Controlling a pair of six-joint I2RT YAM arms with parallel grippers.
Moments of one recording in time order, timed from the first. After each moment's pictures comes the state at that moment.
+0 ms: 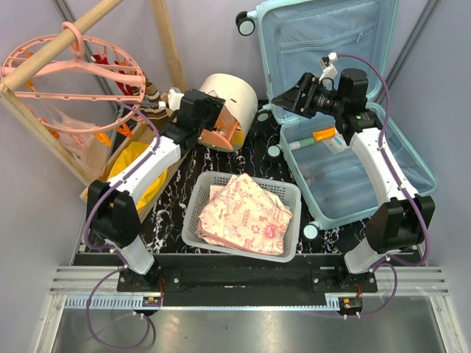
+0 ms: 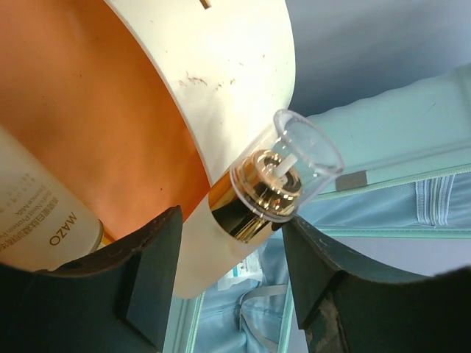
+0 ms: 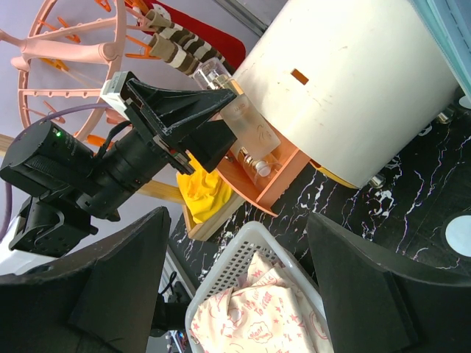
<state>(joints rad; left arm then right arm) -0.45 1.67 1.48 -0.21 -0.28 -1.35 0.16 1.59 1.57 -0.21 -0.74 0.67</state>
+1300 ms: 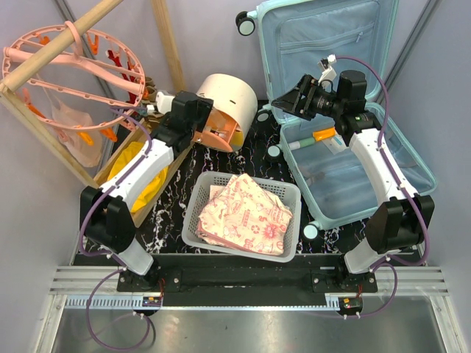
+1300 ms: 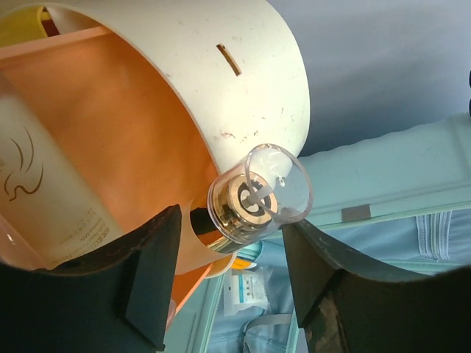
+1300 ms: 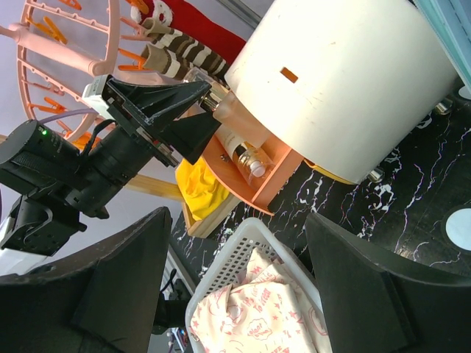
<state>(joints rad) -0.41 1.61 1.43 -0.23 -0.35 -1.35 0.16 1.59 1.55 -0.21 -0.75 0.67</state>
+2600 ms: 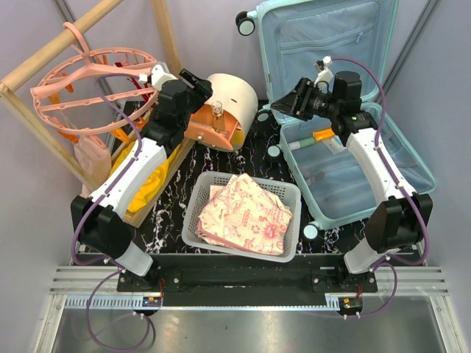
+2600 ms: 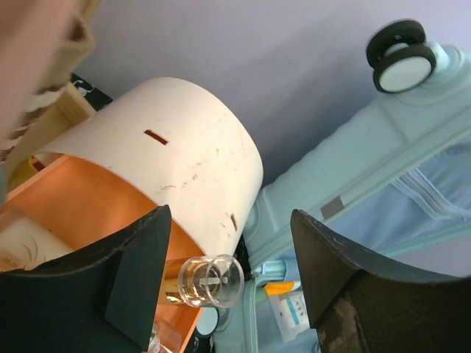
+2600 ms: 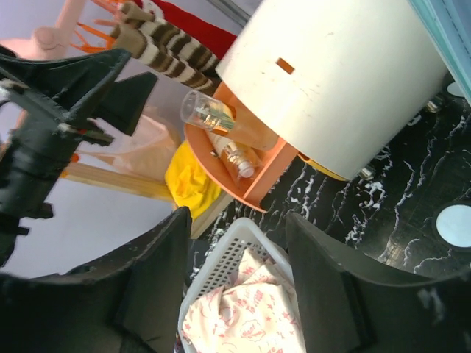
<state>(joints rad) -0.41 1.56 1.51 -0.13 -0.37 -0.91 0.17 1.59 1.55 -0.21 -0.72 0.65</state>
